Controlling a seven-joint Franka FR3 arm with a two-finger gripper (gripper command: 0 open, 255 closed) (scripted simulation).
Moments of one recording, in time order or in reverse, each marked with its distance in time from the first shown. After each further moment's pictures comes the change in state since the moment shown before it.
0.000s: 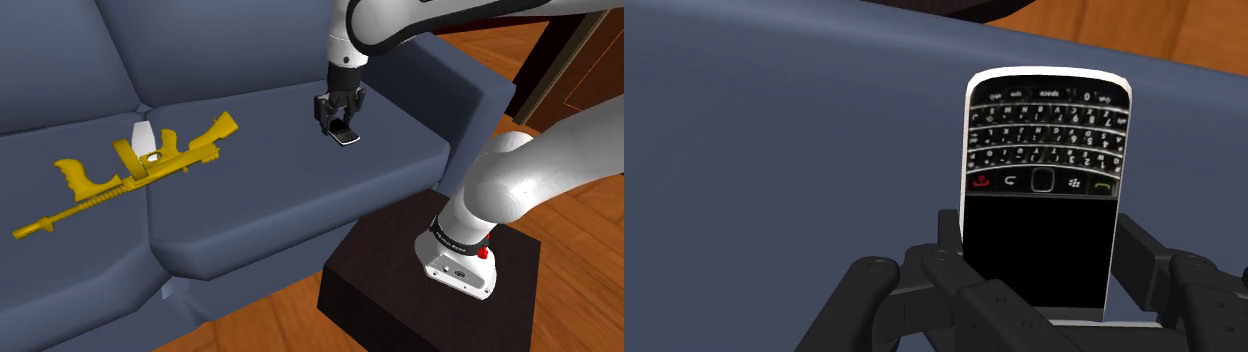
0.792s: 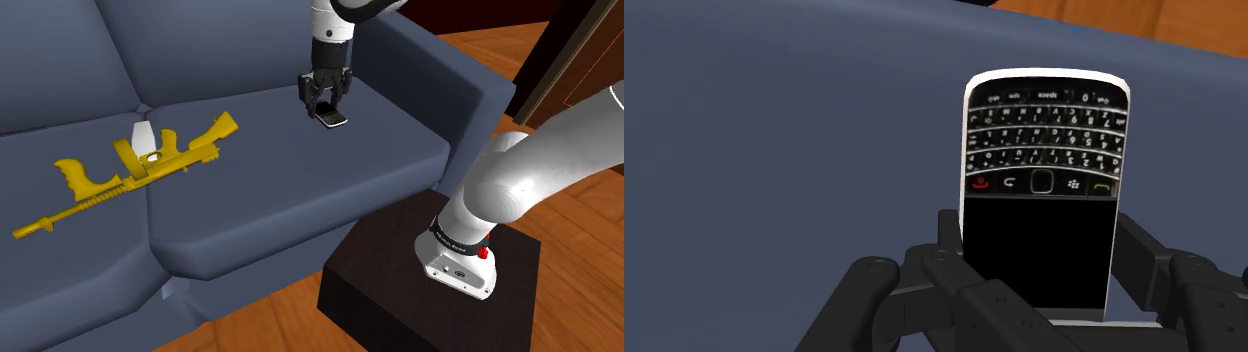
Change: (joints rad) arm -0.002 0.102 0.020 0.192 -0.009 -0.088 0.039
